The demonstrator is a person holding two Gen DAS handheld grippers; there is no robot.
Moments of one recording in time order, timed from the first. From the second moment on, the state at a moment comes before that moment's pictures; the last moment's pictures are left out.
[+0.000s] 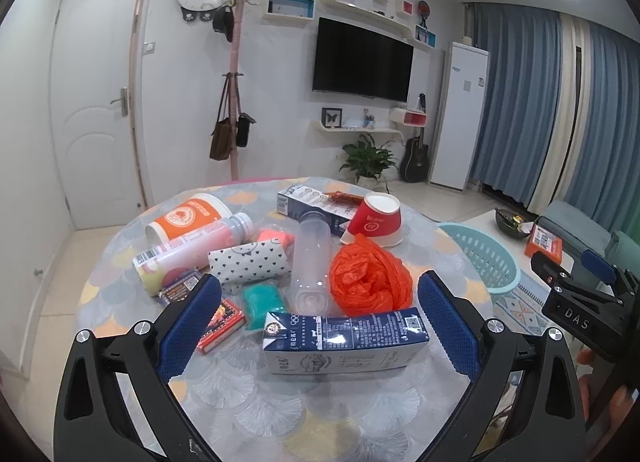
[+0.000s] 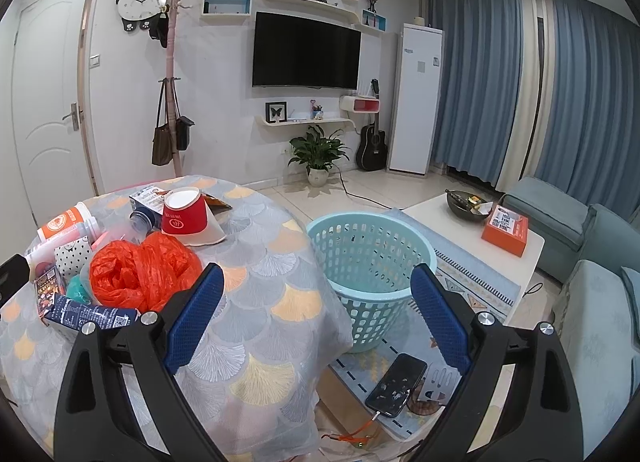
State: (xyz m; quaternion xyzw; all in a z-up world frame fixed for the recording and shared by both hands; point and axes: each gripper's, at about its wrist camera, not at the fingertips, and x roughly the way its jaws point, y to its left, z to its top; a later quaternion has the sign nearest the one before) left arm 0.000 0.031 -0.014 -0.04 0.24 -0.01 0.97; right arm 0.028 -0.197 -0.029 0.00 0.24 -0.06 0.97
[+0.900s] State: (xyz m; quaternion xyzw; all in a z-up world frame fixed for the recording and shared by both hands) left arm 0.004 0.024 -0.021 -0.04 0.25 -0.02 0.97; right arm 0.034 -0.199 -0.039 0.01 0.24 -0.06 0.97
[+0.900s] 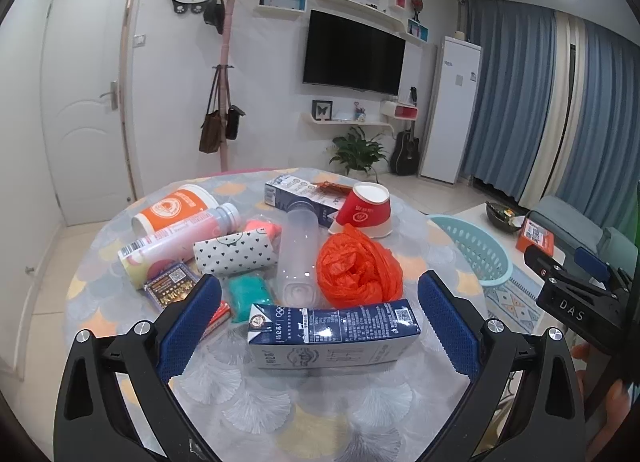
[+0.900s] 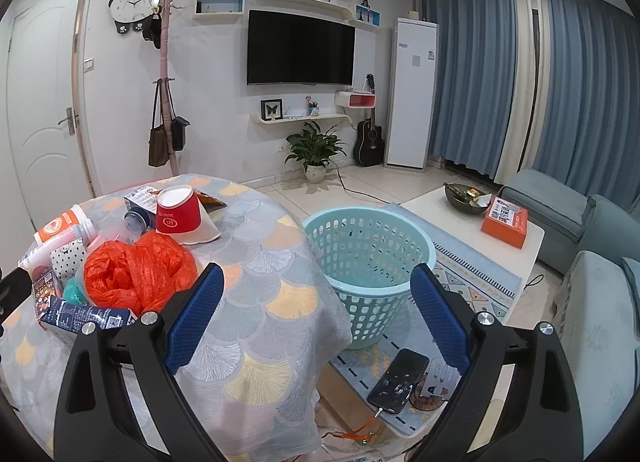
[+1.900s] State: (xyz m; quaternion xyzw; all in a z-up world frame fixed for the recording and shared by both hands) left arm 0.005 0.057 -0.022 -0.05 0.26 0.00 0.96; right arm 0.042 -0.186 -0.040 0.00 0.24 -0.04 0.97
